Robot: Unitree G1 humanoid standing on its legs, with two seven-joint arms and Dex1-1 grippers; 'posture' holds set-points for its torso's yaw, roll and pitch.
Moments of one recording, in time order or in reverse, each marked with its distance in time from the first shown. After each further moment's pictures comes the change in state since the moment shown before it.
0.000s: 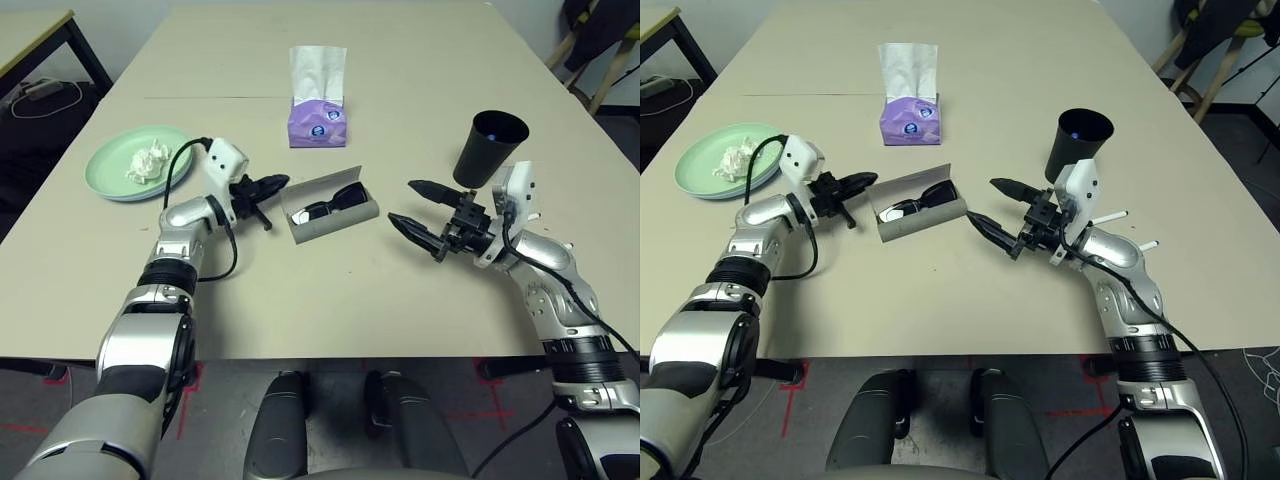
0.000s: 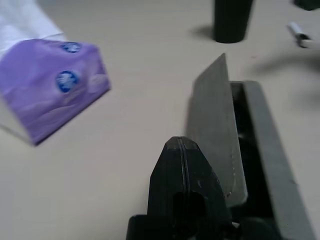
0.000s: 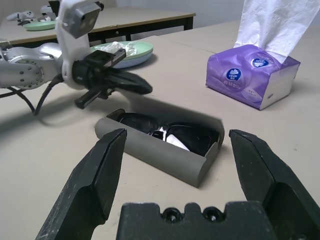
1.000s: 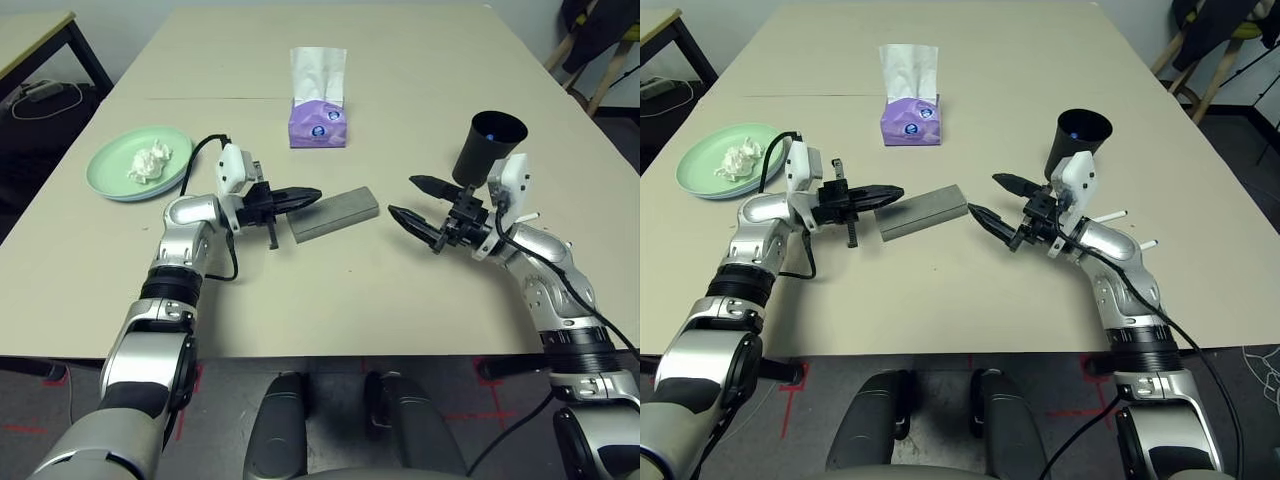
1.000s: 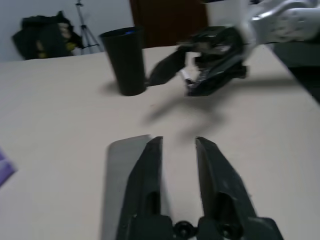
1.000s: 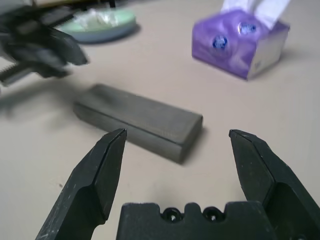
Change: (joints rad) left arm 0.185 -0.015 -0.045 -0.507 -0.159 0.204 -0.225; right arm -0.125 -0.078 0.051 0.067 -0.058 0.200 -0.059
